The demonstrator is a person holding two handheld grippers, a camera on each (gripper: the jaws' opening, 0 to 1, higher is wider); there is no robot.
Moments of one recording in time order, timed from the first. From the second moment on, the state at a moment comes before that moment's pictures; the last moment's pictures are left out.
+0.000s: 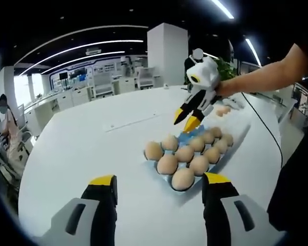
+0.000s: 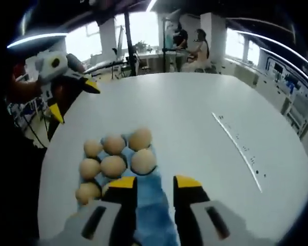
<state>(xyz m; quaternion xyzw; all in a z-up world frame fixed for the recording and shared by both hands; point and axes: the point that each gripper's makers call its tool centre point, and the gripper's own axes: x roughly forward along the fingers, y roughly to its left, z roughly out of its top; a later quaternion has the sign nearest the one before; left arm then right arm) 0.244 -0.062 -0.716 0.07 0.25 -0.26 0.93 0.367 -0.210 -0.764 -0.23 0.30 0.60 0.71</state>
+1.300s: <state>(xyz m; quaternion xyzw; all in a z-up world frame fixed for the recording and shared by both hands) 0.242 -0.079 -0.719 0.07 0.25 -0.28 0.93 0.370 -0.392 -0.768 -0.23 0.37 0.45 0.78</state>
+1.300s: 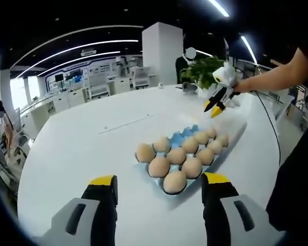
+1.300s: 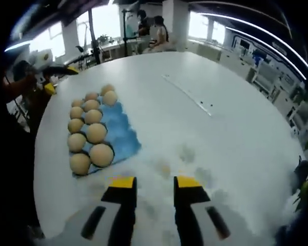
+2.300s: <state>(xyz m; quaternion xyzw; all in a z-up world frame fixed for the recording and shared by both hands) 0.247 -0.075 -0.717 0.08 0.25 -0.27 0.92 0.382 -0.457 -0.797 -0.24 0.51 0.39 0.73</state>
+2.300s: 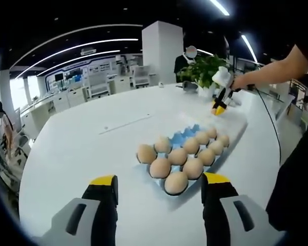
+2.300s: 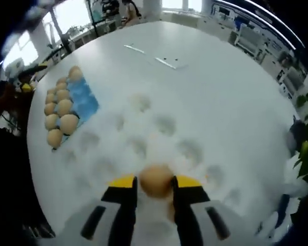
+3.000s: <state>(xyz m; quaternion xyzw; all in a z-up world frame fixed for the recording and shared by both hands) 0.246 -0.068 -0.718 0.08 0.26 -0.26 0.93 0.376 -0.448 -0.756 -0.21 0.44 0.40 0.78</state>
